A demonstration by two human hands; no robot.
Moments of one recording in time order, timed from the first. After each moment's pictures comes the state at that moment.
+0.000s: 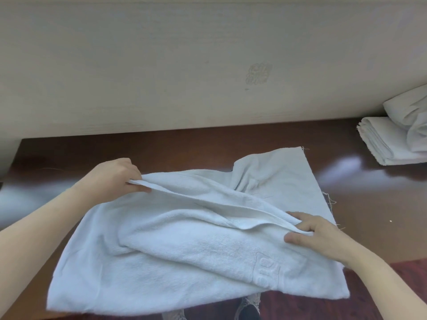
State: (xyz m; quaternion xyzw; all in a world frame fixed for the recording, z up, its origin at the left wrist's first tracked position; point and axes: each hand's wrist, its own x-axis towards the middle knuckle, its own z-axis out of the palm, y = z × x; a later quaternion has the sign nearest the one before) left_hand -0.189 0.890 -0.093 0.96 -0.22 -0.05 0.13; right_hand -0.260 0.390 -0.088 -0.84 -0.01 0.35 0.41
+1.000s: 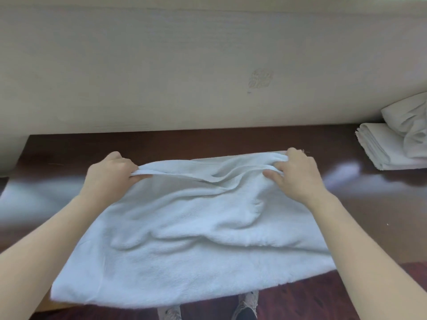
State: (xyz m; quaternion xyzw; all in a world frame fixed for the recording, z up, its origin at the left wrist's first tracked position) left_hand -0.212 0.874 -0.082 1.00 -0.03 0.00 0.04; right_hand -0.161 0.451 -0.069 -0.99 -0.12 0.03 0.00
